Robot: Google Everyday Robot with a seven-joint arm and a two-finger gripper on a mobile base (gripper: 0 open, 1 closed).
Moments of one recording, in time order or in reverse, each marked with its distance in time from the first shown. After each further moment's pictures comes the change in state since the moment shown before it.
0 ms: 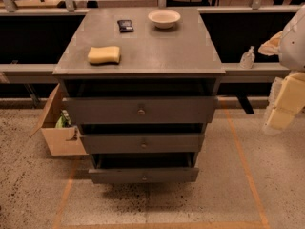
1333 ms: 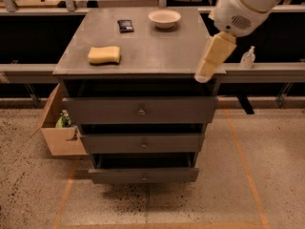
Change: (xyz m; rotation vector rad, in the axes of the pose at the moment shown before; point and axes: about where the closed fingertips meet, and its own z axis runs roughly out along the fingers) arm -0.109 -0.101 0.035 0.109 -0.177 0.005
